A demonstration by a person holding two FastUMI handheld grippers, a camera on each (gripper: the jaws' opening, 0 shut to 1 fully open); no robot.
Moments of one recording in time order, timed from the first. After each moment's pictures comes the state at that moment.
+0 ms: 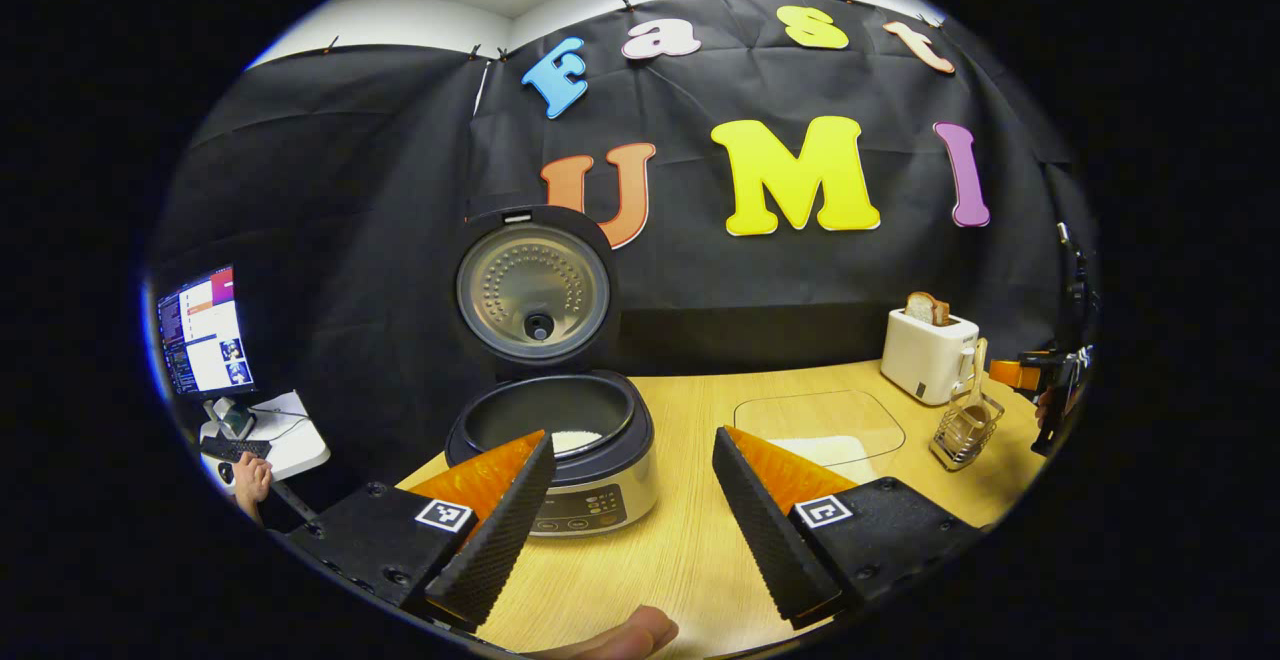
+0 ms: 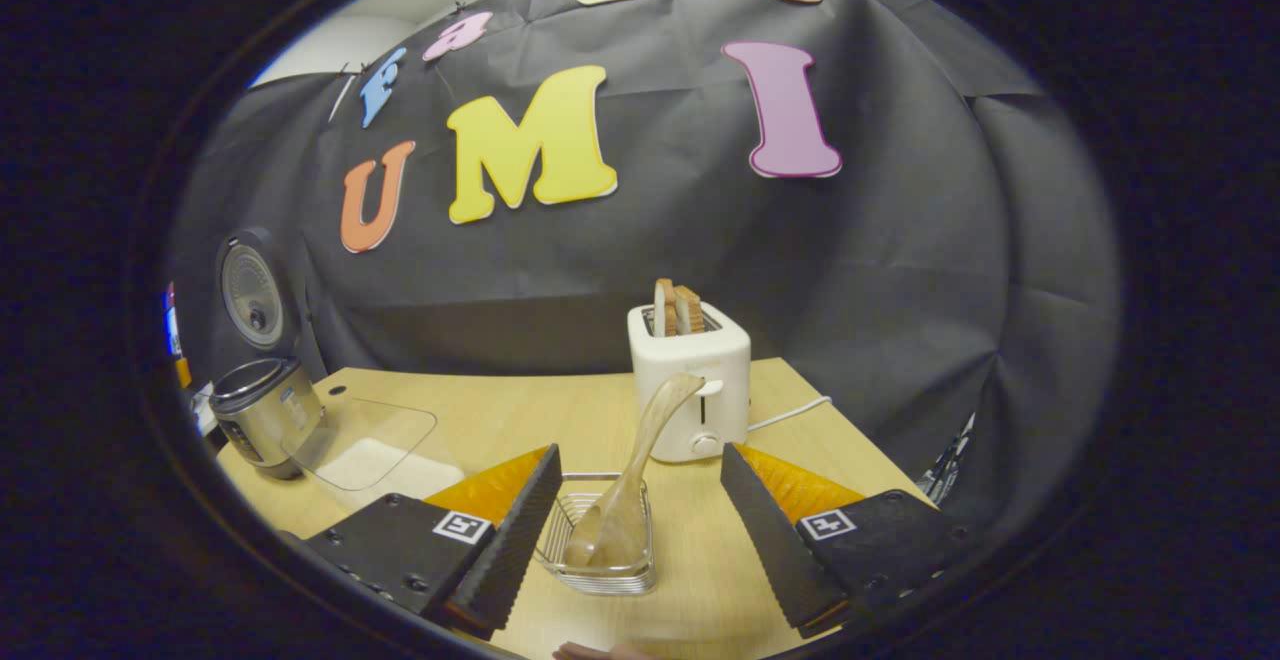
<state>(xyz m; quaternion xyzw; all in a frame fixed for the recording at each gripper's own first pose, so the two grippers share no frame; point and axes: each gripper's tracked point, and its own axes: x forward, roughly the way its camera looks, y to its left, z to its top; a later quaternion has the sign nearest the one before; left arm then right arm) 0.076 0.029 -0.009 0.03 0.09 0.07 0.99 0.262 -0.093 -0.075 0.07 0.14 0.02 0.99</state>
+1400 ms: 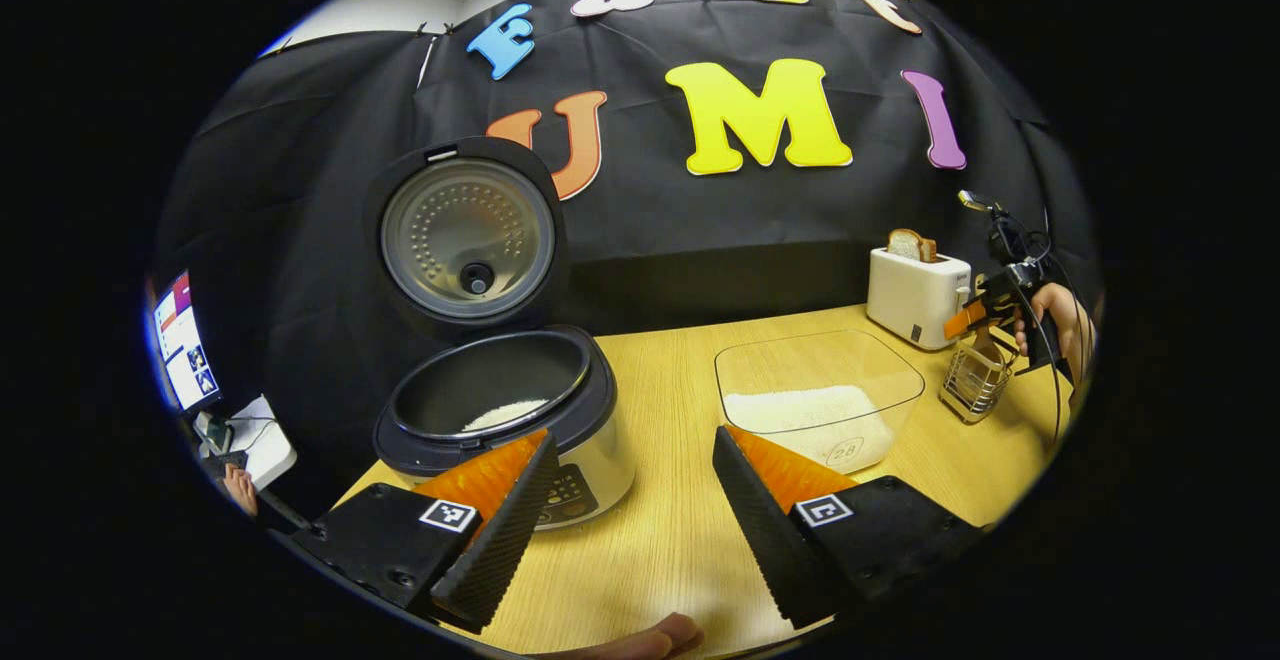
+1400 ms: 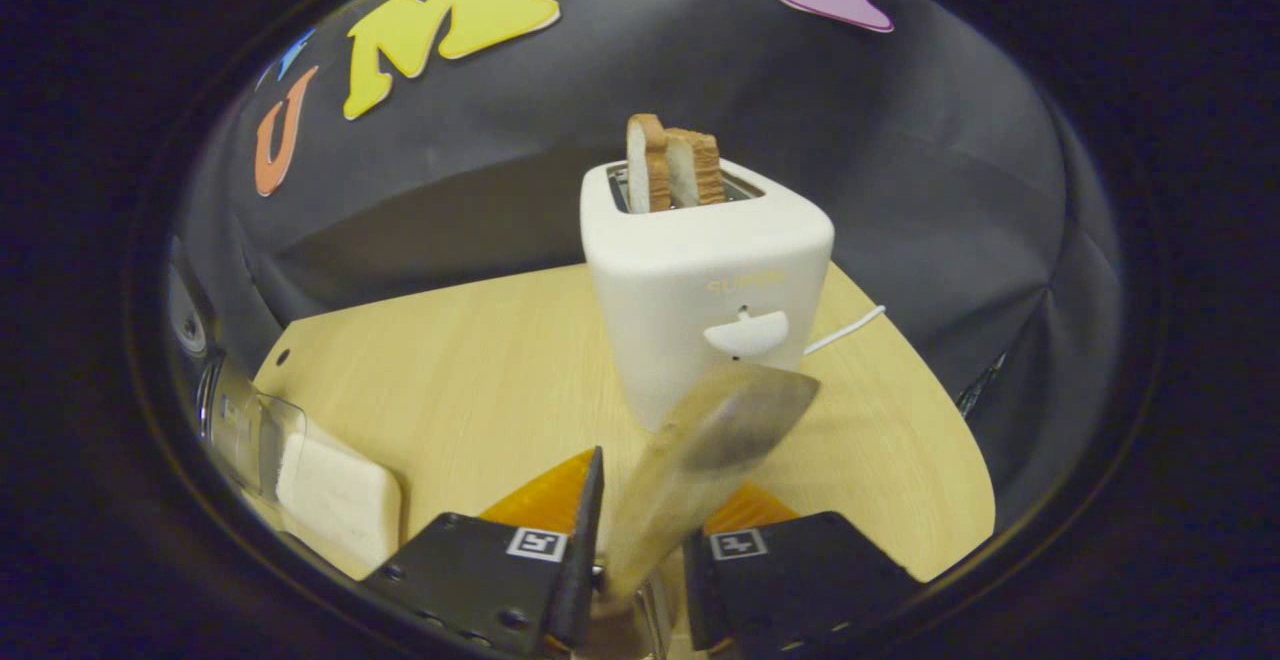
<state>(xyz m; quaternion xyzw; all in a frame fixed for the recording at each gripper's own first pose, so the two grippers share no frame) 0.112 0.012 -0.063 0.05 0.14 0.01 0.99 0.364 -0.081 -0.147 0.09 0.34 0.01 0.93</state>
